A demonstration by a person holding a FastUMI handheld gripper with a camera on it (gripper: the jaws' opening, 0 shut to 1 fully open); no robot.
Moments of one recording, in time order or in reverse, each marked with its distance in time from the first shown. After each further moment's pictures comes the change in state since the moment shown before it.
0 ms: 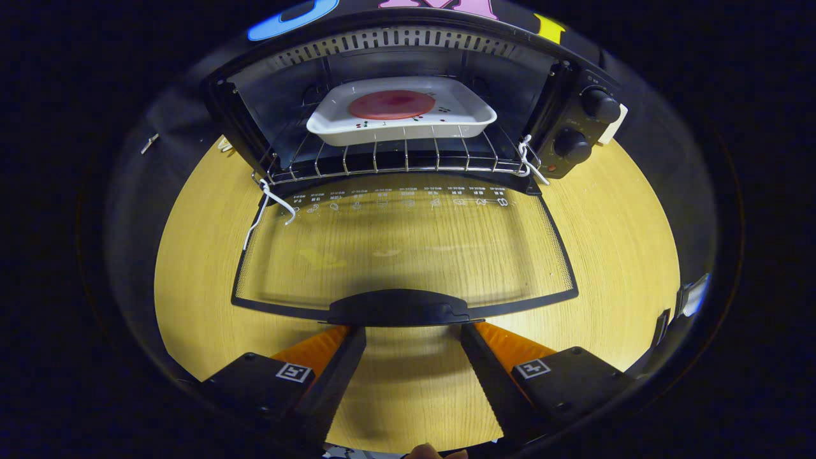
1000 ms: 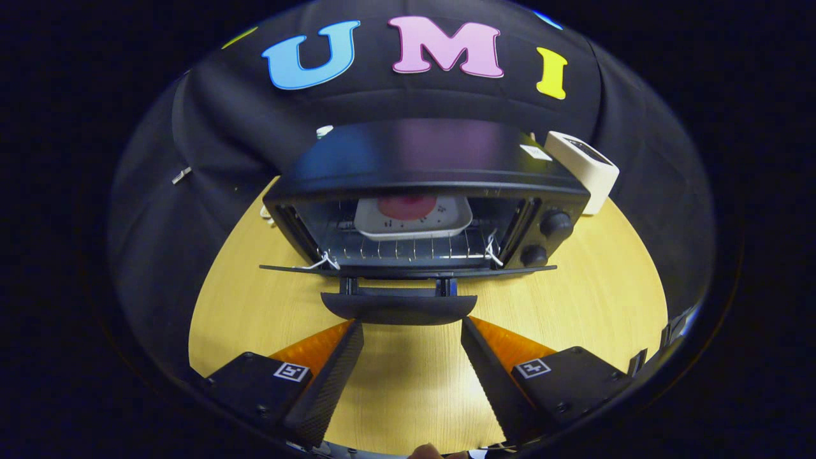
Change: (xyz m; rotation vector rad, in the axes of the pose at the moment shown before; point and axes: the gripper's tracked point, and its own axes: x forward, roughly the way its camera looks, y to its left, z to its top) arm -0.102 0.000 0.074 -0.031 -0.336 0.067
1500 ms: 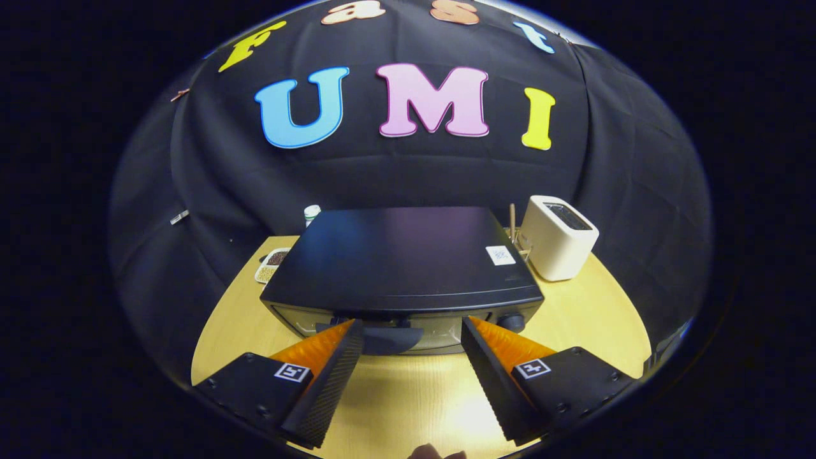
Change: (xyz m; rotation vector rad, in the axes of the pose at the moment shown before) arm -0.032 -0.040 0.104 -0.006 -0.273 -0.017
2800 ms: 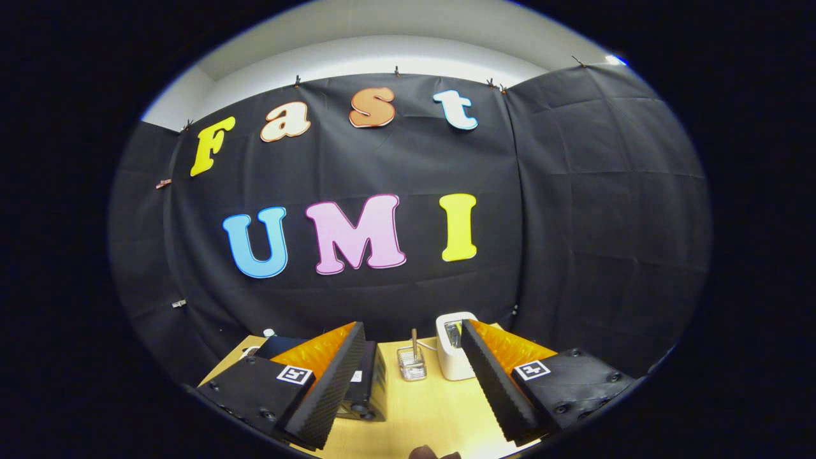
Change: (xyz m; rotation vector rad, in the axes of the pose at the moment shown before) arm -0.136 -0.254 0.200 0.090 -0.460 -0.057
